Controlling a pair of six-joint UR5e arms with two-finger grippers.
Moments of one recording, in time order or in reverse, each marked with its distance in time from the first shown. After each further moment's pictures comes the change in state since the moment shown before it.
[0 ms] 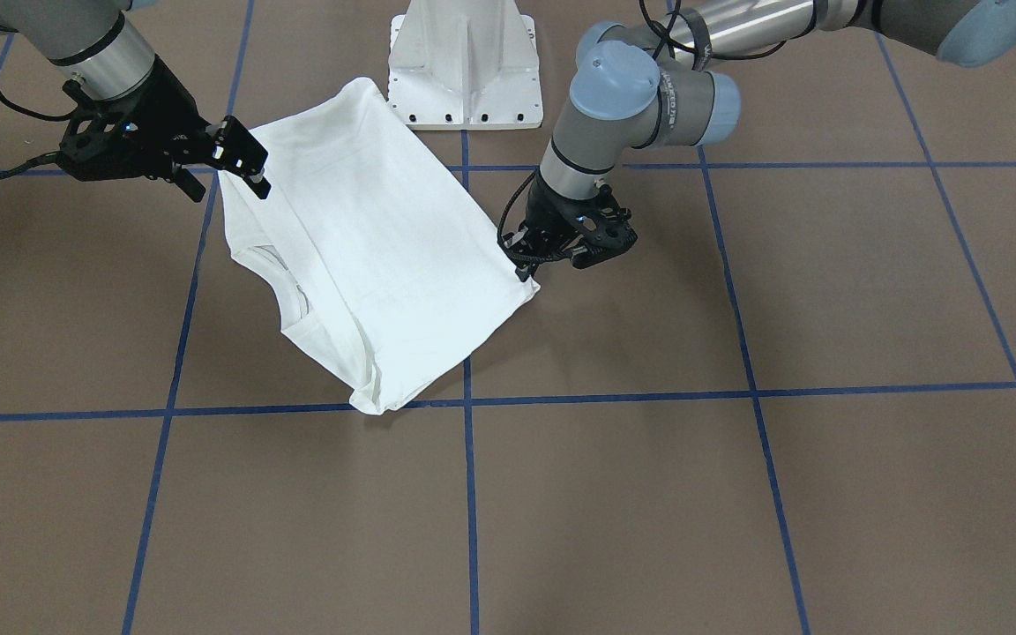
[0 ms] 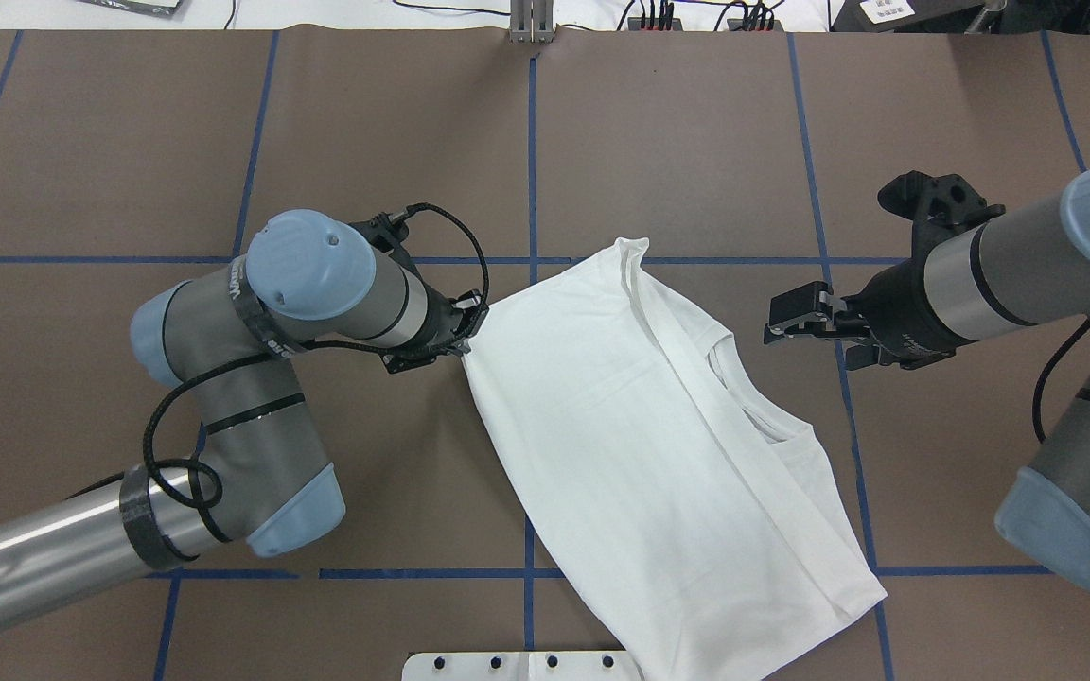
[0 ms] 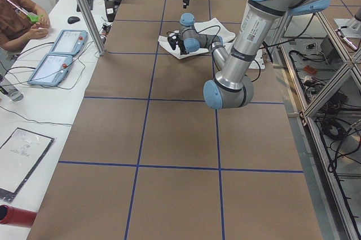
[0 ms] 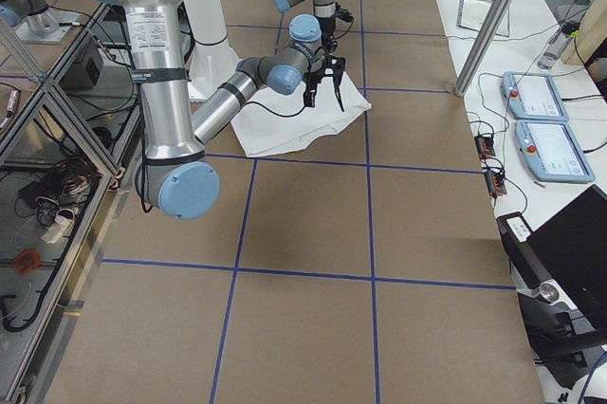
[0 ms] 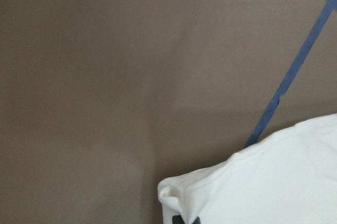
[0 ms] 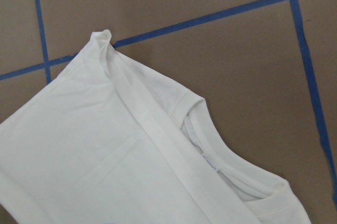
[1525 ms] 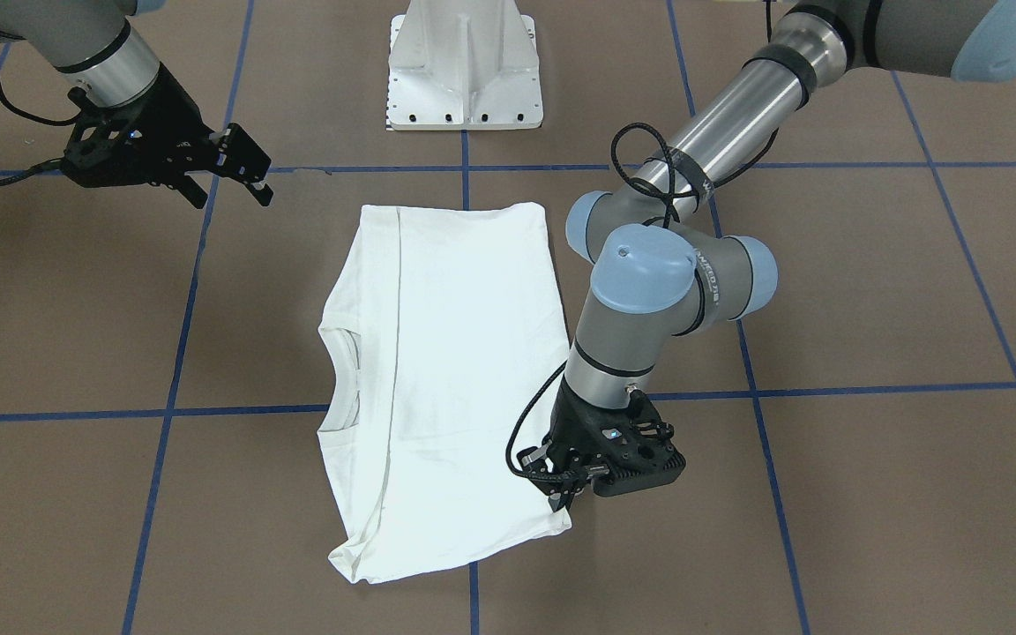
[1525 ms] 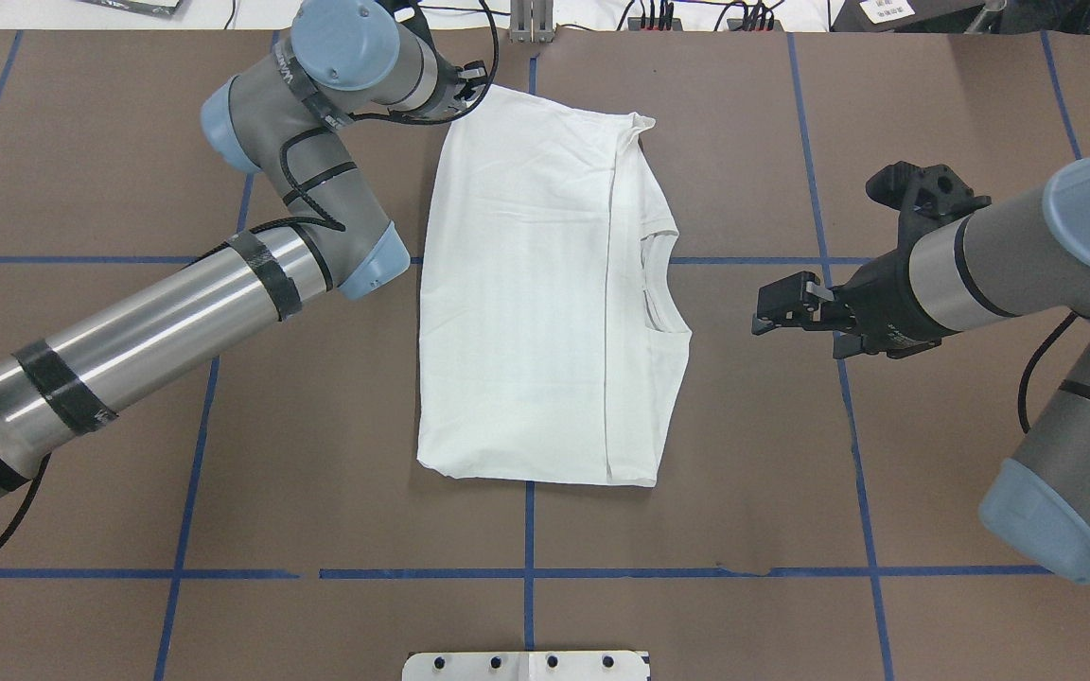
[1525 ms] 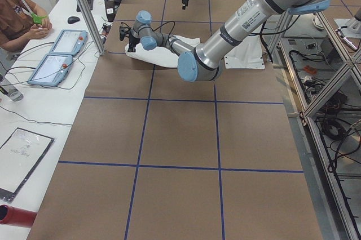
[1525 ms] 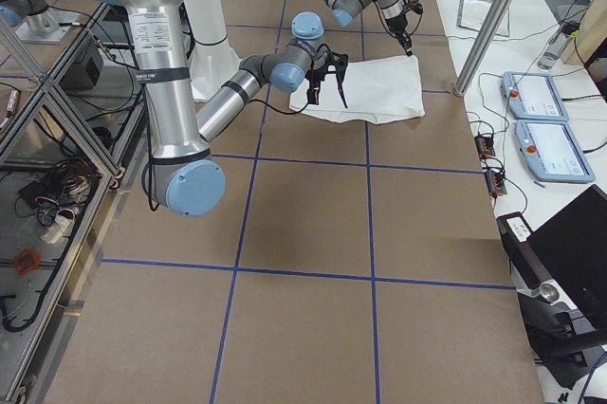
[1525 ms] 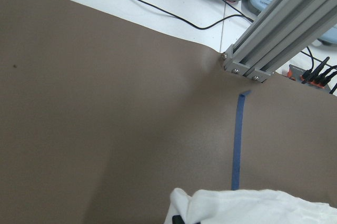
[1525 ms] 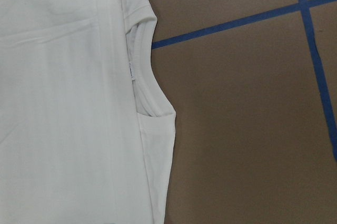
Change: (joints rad) left arm -0.235 -0.353 0.680 -0.432 0.154 0.394; right arm 0.000 0.038 -0.018 0.002 -0.023 0.000
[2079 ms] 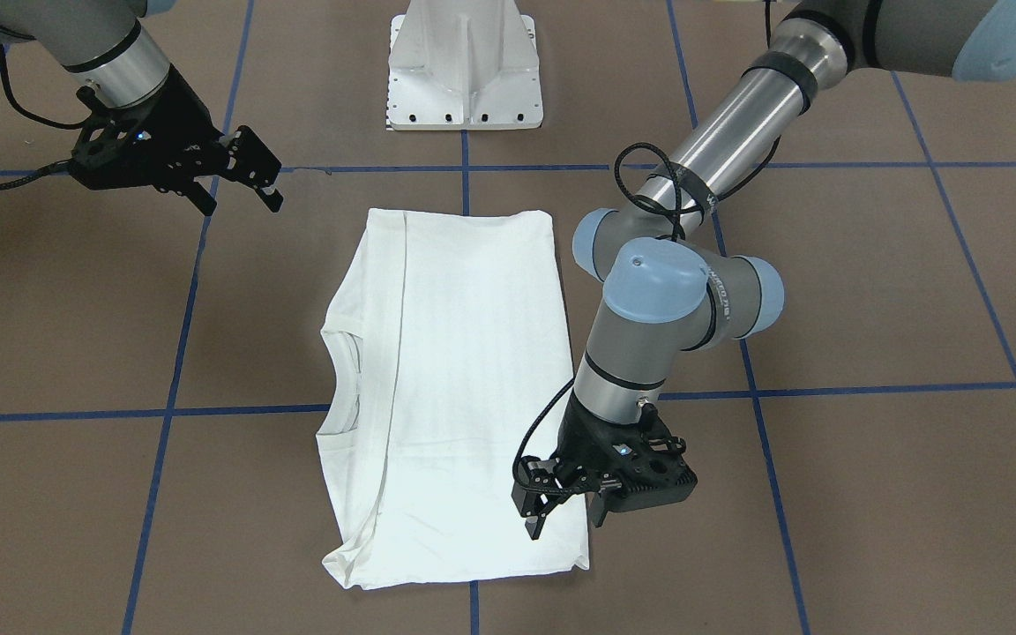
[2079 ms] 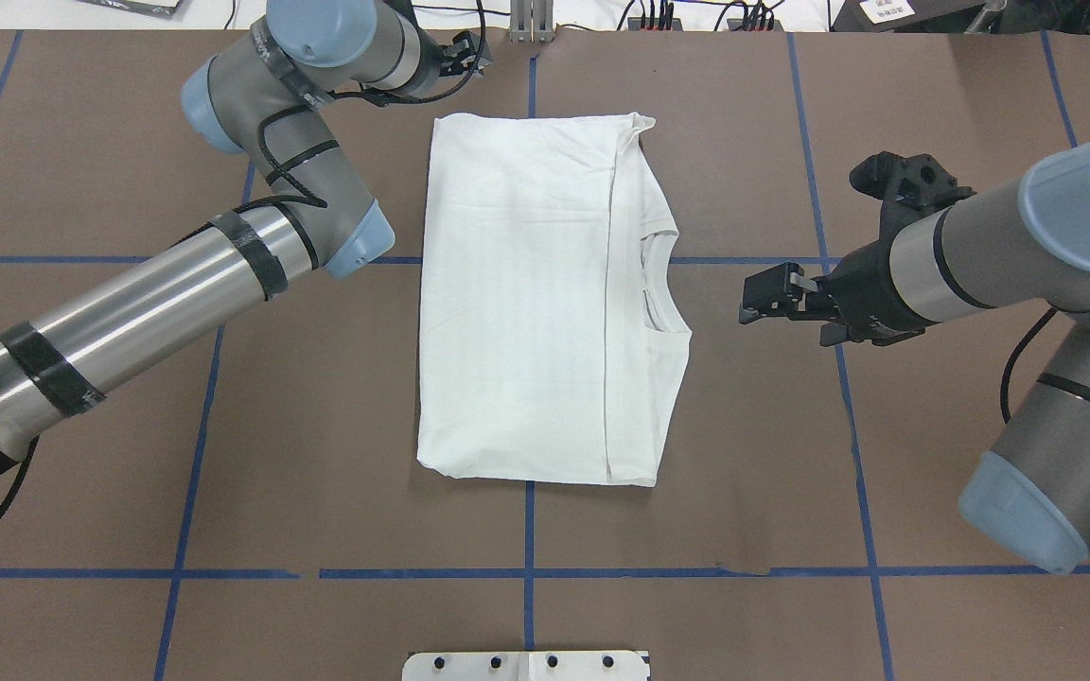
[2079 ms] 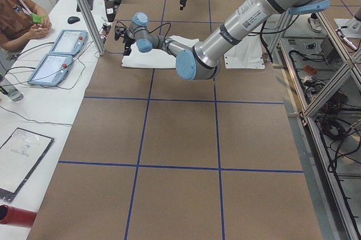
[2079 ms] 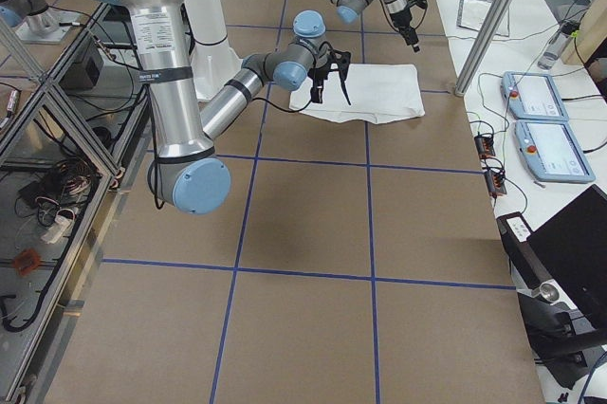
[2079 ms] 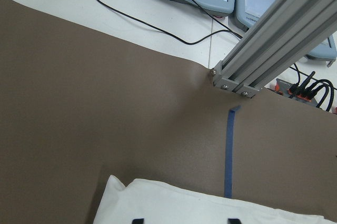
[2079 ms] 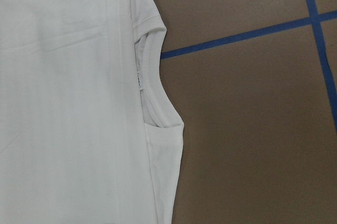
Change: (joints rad) left arm -0.044 0.011 -0.004 -0.013 -0.066 0.019; right arm -0.009 0.038 -0.032 -0.007 -0.028 -0.026
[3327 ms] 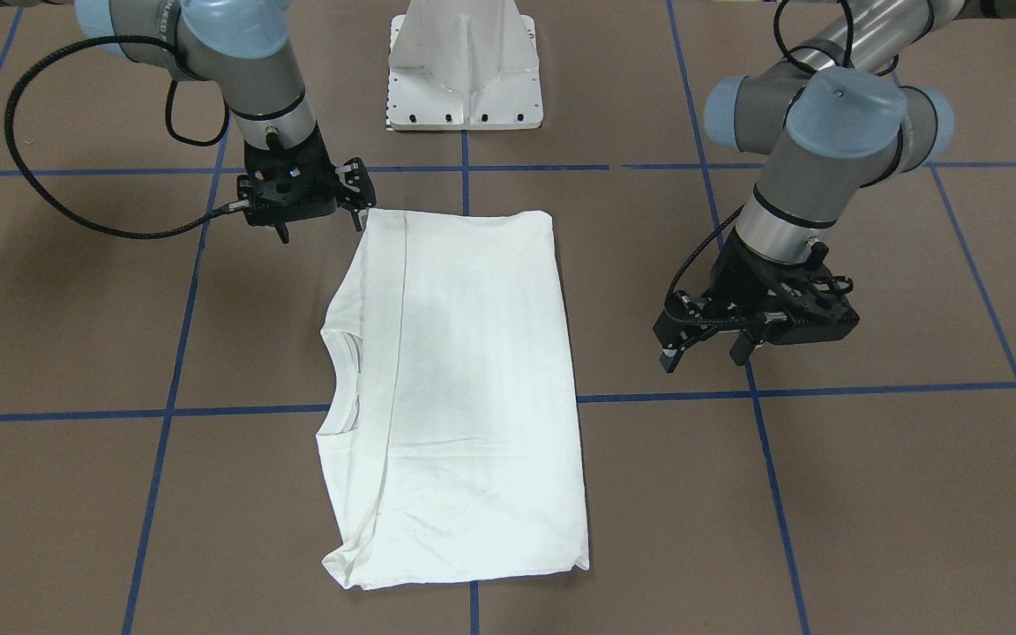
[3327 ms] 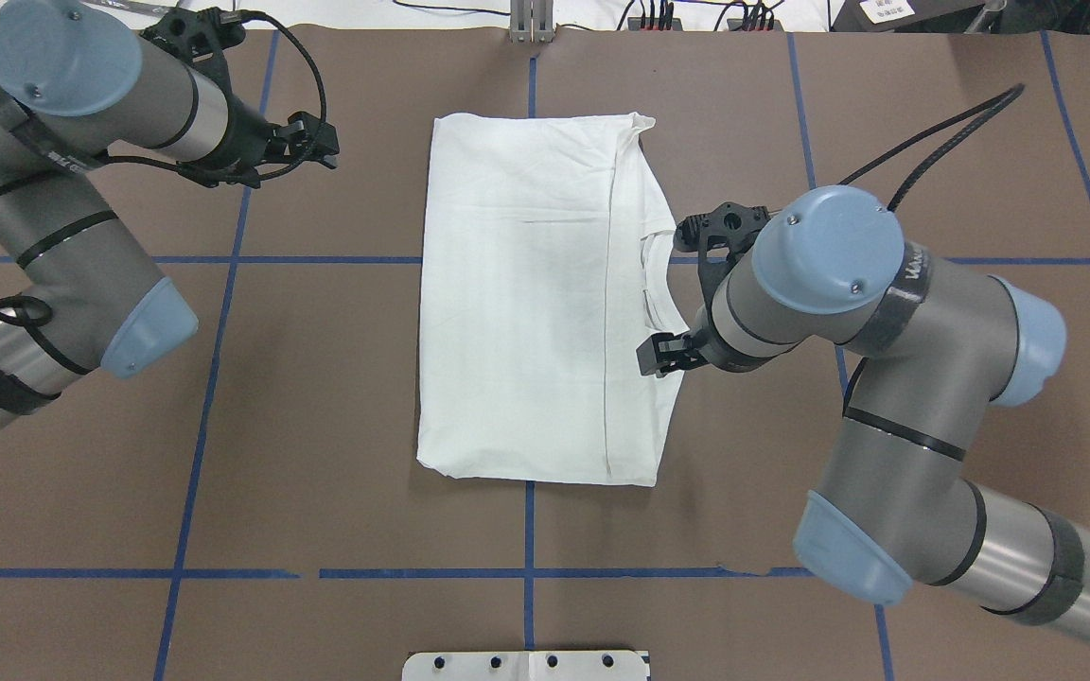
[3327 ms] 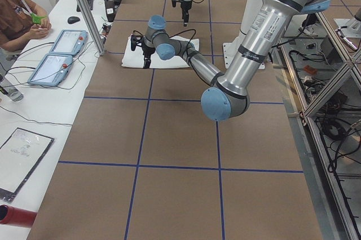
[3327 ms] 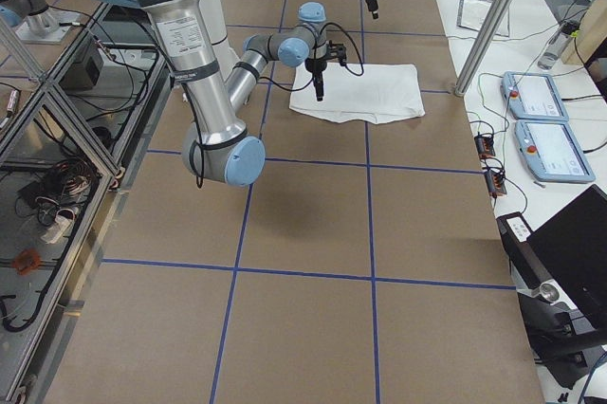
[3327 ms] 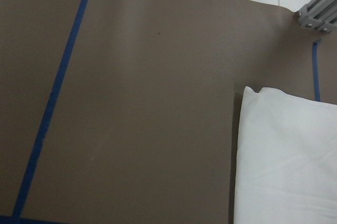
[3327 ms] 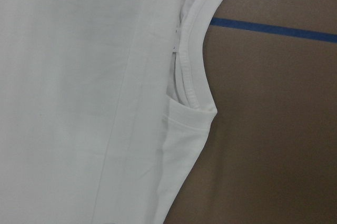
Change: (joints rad) left arm -0.033 0.482 -0.748 0.423 -0.164 0.126; right arm -0.192 0.247 -0.149 -0.332 -0.181 -0.338
